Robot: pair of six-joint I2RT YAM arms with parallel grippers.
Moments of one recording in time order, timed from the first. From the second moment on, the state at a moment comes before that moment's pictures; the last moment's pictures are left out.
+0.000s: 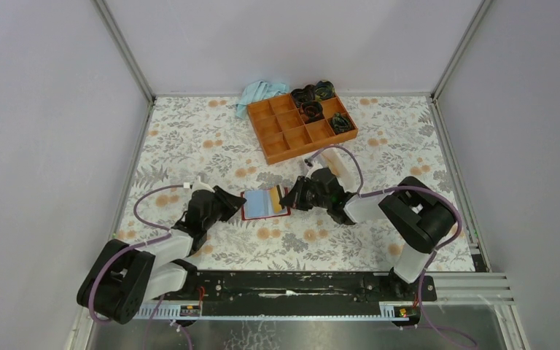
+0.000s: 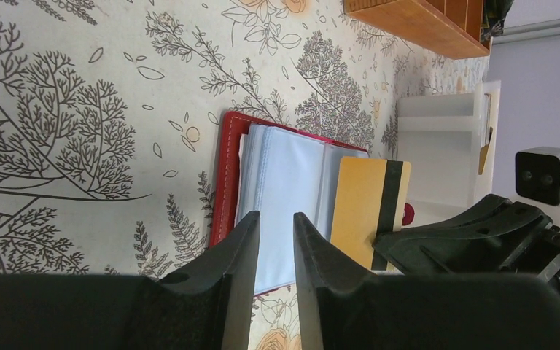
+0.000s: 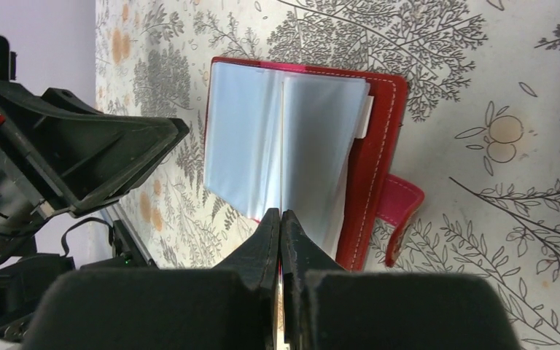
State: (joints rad) left arm -0.35 1.15 0.14 0.51 0.06 -1.03; right arm 0.74 1.73 0.65 0.55 -0.25 0.87
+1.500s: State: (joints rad) left arm -0.35 1.27 0.11 0.64 0.07 -1.06; right arm 0.82 1.82 0.63 0.72 -0.14 0.98
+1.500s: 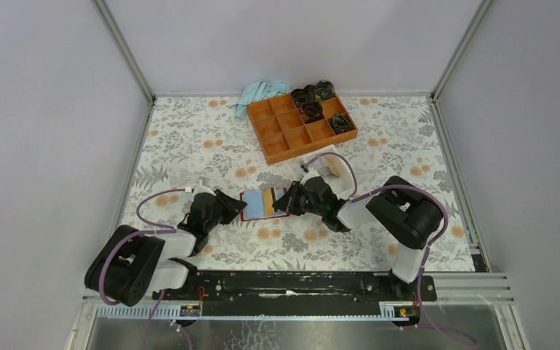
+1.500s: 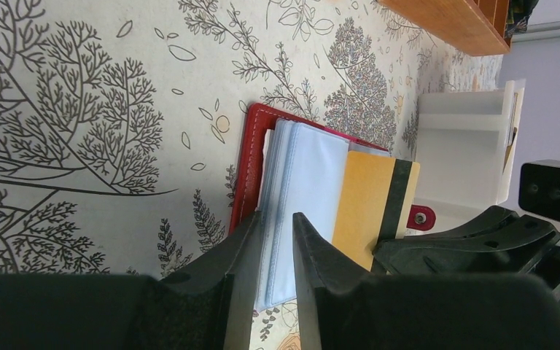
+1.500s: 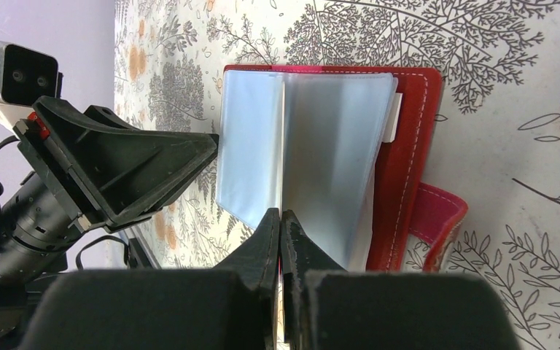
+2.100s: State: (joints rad) left arm -0.35 1.29 0.09 0.68 0.08 -1.07; right arm 0.82 1.87 0.61 0.83 -0.15 1.08
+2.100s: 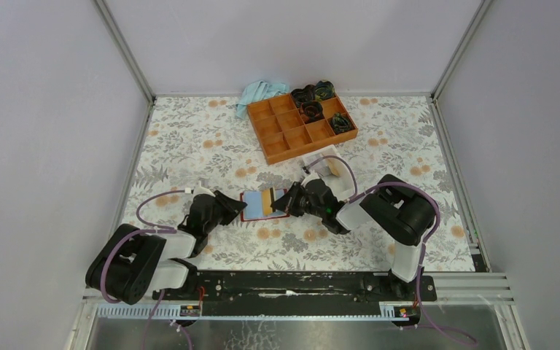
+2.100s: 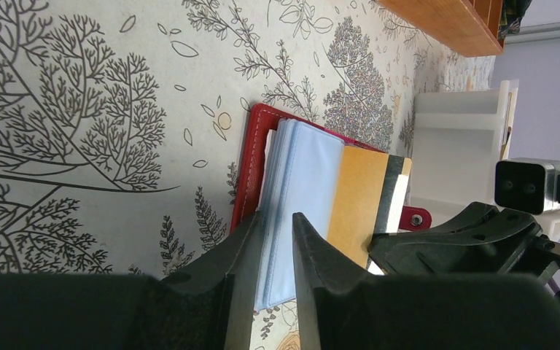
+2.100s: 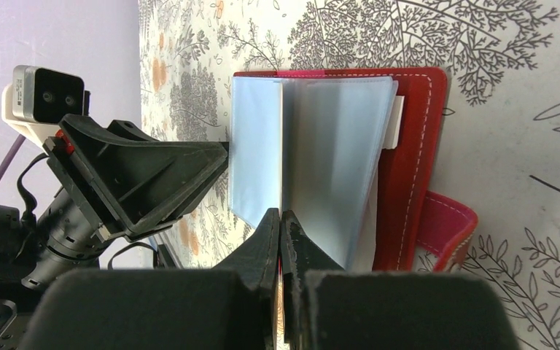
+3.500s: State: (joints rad) left arm -0.35 1.32 0.06 0.76 0.09 -1.07; right arm 0.84 1.91 0.63 0.85 -0.14 1.13
